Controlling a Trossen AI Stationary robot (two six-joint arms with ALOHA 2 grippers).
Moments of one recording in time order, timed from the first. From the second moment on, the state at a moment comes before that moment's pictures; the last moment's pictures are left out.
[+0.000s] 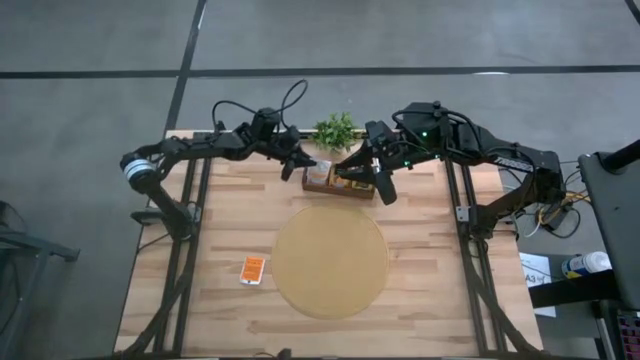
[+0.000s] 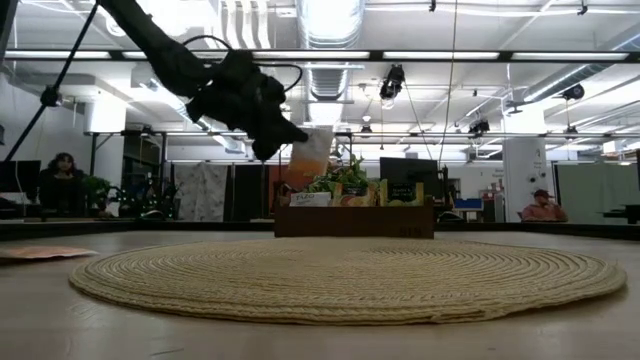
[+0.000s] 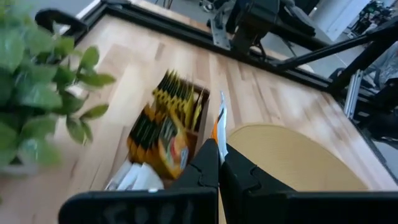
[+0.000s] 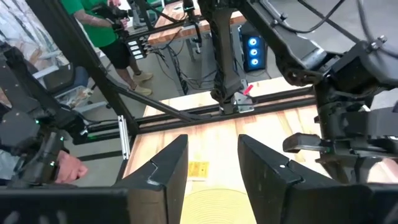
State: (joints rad) left arm 0.66 1.60 0.95 0.17 0.75 0.01; right arm -0.13 1.41 1.66 -0.57 -0.27 0.23
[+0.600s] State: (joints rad) left arm 0.67 1.70 0.89 0.36 0.73 -0.03; right arm -0.13 1.41 1.66 -0.57 -0.26 0.23
